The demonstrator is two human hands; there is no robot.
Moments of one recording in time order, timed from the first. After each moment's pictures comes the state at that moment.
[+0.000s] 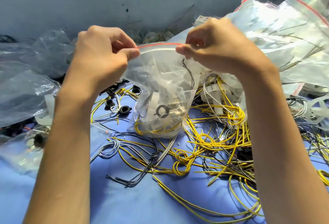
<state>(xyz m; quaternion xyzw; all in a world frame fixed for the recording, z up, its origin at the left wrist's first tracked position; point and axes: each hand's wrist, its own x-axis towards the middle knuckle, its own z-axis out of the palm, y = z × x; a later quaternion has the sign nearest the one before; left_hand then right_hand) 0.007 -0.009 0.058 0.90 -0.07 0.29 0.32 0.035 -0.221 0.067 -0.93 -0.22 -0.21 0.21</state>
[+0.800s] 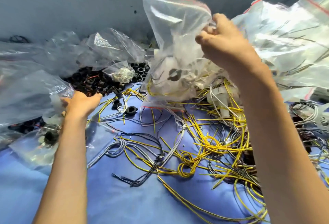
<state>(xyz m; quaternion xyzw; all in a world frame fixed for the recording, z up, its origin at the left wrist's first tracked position) 0.058 0.109 -0.064 0.88 0.33 0.08 0.32 0.059 -0.209 0.057 -0.86 -0.10 -0.17 0.47</state>
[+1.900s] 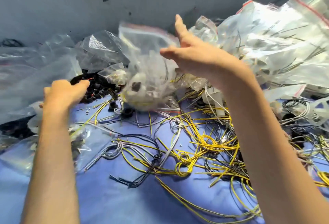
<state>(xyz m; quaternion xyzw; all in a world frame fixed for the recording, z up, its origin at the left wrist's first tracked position) 0.052 0.110 -0.019 0.91 0.31 0.14 0.24 0.033 -0.183 0.063 -0.86 -0.20 0.02 0.46</state>
